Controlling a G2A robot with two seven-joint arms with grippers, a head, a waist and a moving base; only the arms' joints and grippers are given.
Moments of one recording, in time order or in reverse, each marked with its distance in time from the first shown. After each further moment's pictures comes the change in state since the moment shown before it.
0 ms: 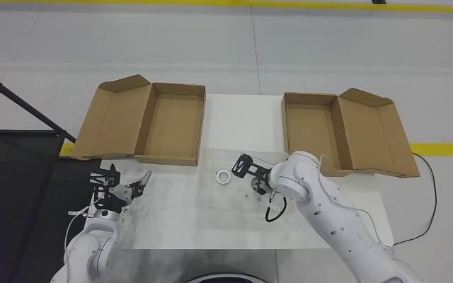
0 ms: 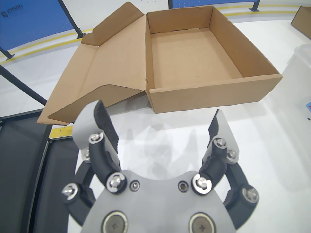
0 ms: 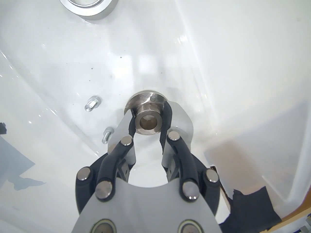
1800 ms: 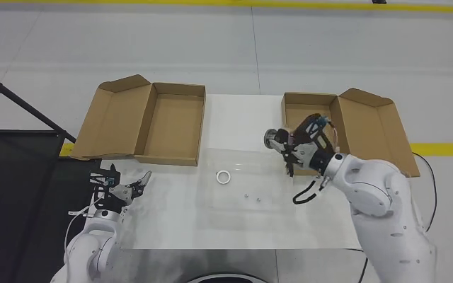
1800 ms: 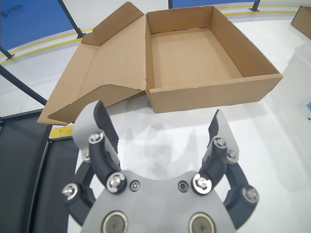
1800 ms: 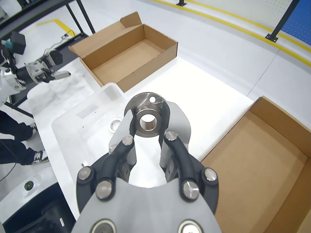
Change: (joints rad) left arm 0.000 0.000 0.000 0.000 0.000 0.000 0.000; right arm -0.305 0.100 0.556 -0.319 0.304 -0.116 -0.621
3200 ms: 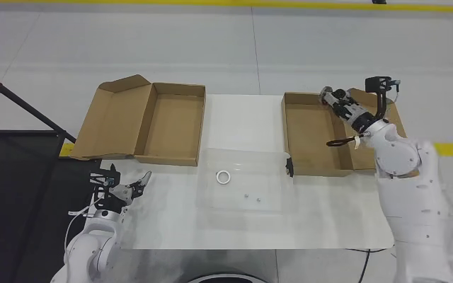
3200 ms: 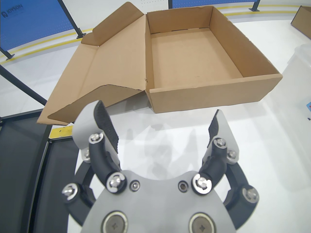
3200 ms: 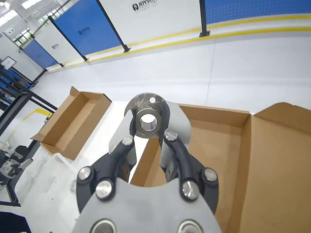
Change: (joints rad) left arm 0.000 0.000 0.000 0.000 0.000 0.000 0.000; right arm 0.324 0.021 0.056 0.604 0.110 0.140 -0.144
